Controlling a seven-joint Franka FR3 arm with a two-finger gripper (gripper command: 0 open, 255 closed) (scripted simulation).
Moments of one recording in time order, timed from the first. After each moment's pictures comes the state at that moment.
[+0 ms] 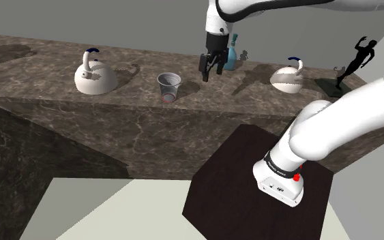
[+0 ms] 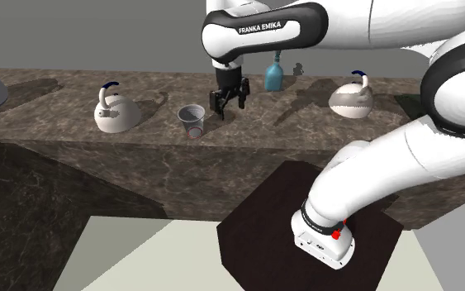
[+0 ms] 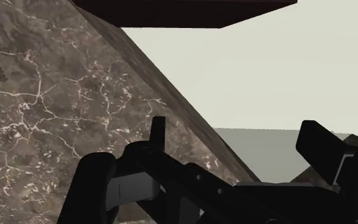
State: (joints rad) arm 0.01 -0.41 0.02 -2.32 0.06 1.77 0.05
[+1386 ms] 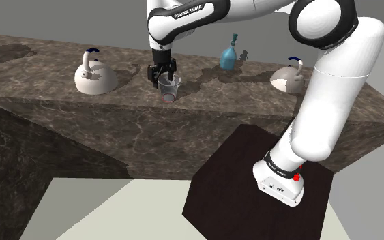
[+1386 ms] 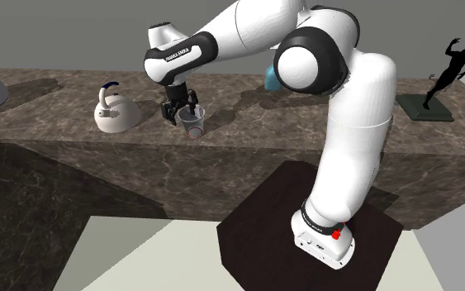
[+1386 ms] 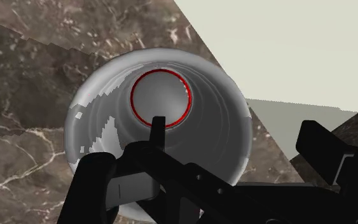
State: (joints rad) arm 0.07 0.28 0.08 -1.81 0.03 1.98 0.11
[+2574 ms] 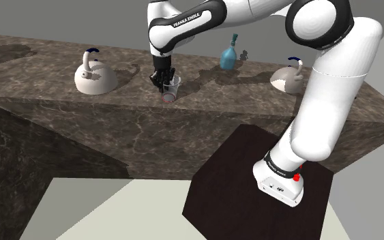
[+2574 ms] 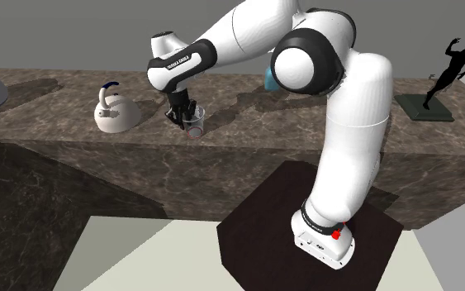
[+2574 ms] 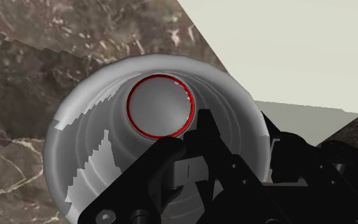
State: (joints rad) arm 0.07 0.30 0.08 -1.85 0.03 2.04 0.11
